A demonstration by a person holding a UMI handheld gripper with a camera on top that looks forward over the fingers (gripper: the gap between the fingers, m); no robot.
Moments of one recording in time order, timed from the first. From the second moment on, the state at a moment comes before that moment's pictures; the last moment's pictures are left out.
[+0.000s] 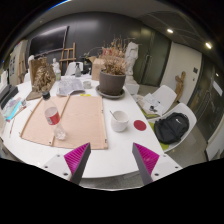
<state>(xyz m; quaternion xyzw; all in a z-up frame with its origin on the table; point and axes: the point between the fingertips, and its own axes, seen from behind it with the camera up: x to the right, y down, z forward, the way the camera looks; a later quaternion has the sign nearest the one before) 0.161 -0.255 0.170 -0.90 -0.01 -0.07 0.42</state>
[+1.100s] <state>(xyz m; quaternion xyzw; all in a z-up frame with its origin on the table) -0.083 -0.087 0.064 -0.82 -0.05 0.04 0.56</state>
